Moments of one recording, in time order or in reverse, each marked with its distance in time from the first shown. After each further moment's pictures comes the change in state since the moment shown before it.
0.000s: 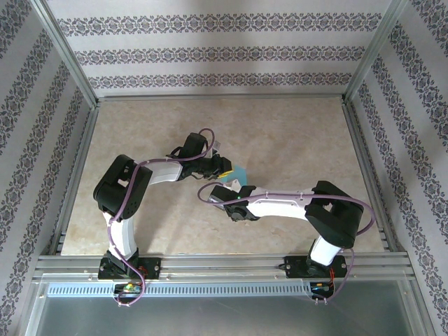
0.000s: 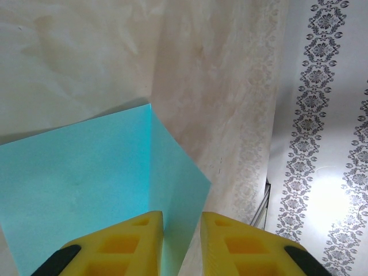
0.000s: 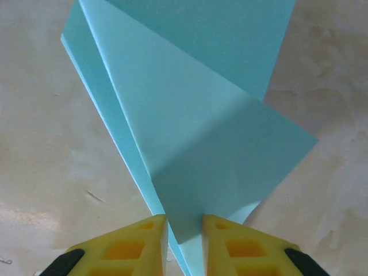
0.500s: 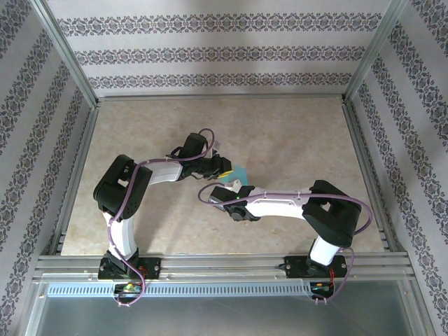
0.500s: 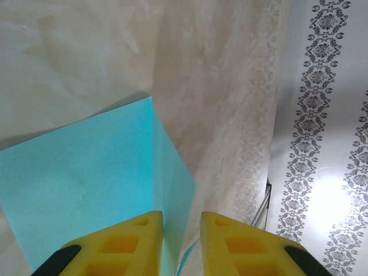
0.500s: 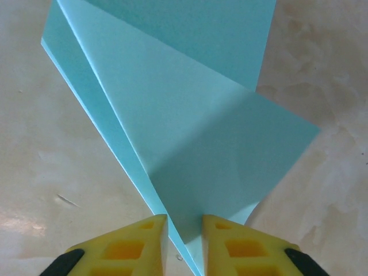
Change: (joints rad) left arm 0.000 0.000 0.000 -0.003 -0.002 0.000; right arm 0.000 0.018 0.000 -0.024 0.038 0.014
